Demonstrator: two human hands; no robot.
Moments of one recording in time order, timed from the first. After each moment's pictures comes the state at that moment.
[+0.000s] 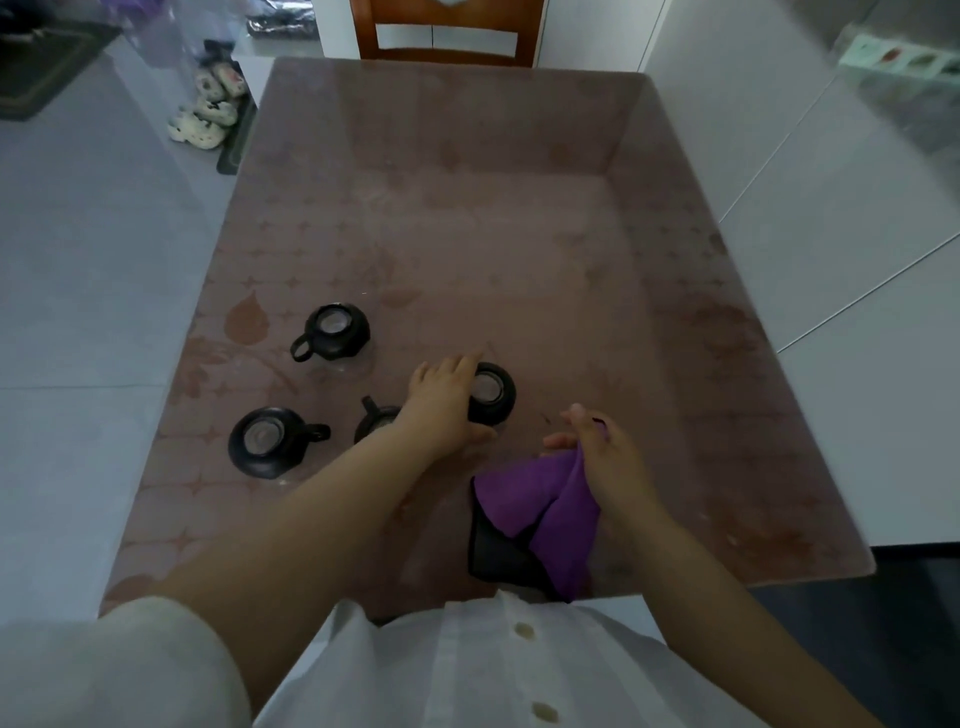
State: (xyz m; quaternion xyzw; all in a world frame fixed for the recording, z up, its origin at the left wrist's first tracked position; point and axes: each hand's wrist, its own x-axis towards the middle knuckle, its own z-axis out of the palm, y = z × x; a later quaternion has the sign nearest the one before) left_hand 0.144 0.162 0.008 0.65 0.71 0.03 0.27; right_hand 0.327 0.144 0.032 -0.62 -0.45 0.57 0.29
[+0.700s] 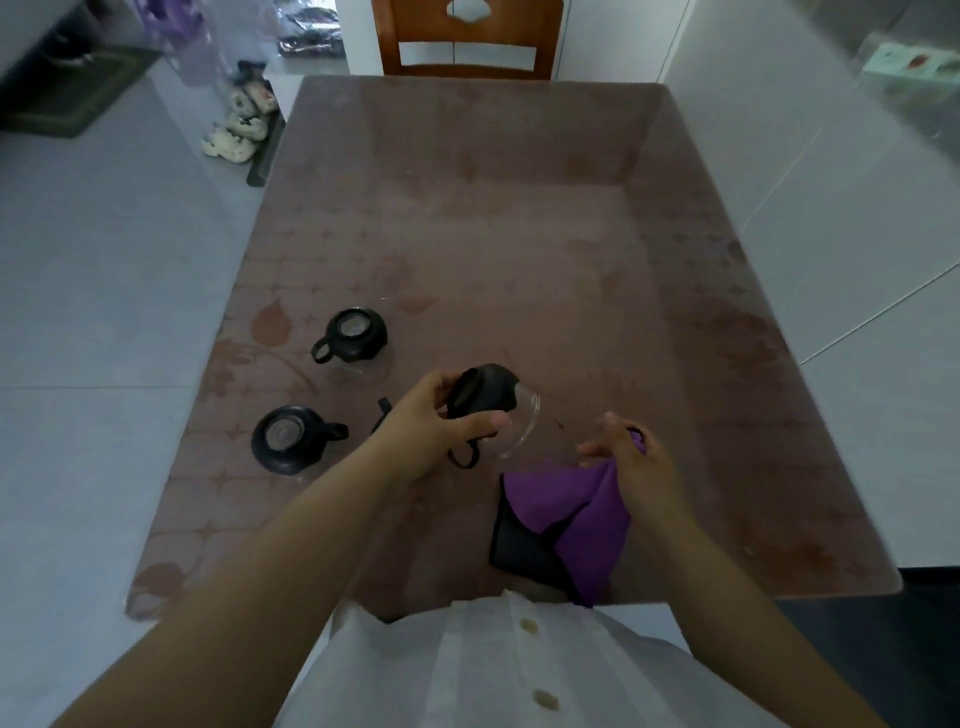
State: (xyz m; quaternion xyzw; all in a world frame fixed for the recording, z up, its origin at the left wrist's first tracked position) left_hand 0.133 0.108 0.053 0.38 0.66 0.35 0.54; right_hand 0.341 0.142 0.034 -0.64 -0.42 0.56 0.32
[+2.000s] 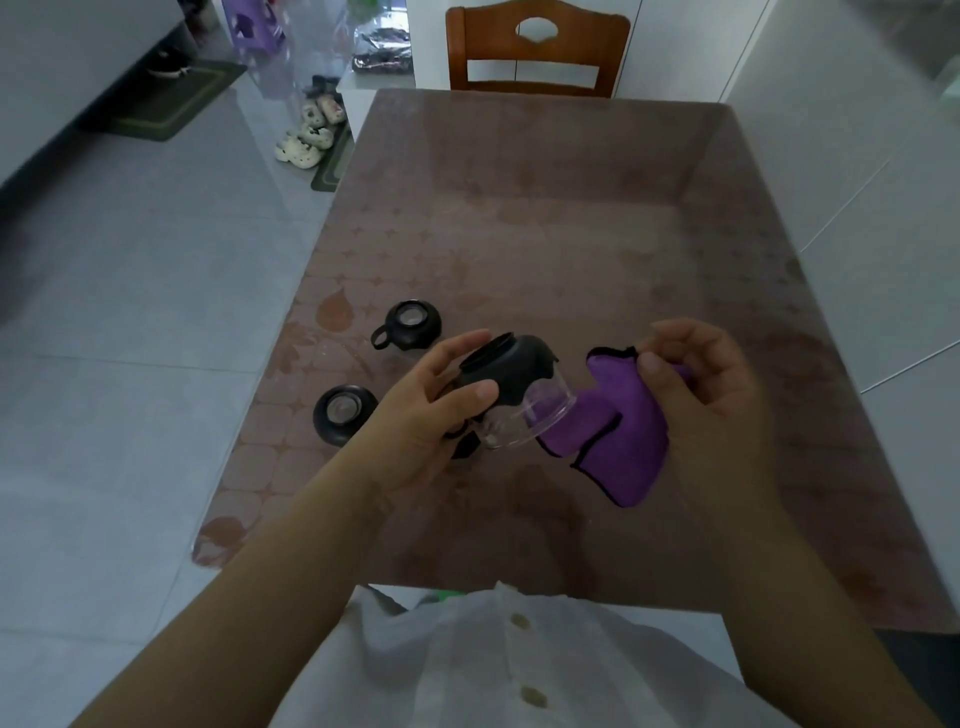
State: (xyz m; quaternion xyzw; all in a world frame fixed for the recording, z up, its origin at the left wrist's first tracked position) left_hand 0.115 0.055 0.099 0.30 0.46 0.56 0.62; right_hand 0.310 0.124 0.129 -0.40 -0.55 0.54 0.49
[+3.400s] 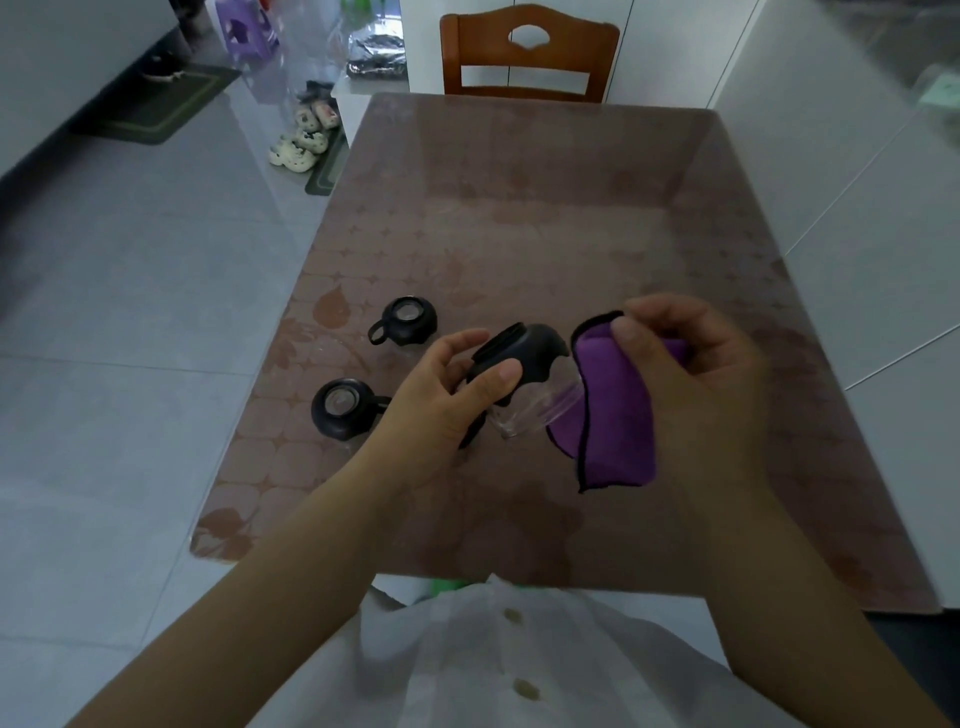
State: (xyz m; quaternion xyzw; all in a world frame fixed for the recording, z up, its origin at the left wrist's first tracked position) left_hand 0.136 0.048 0.112 0.36 0.57 0.52 0.52; right_hand 0.301 0.113 0.146 -0.39 -0.59 0.47 0.52
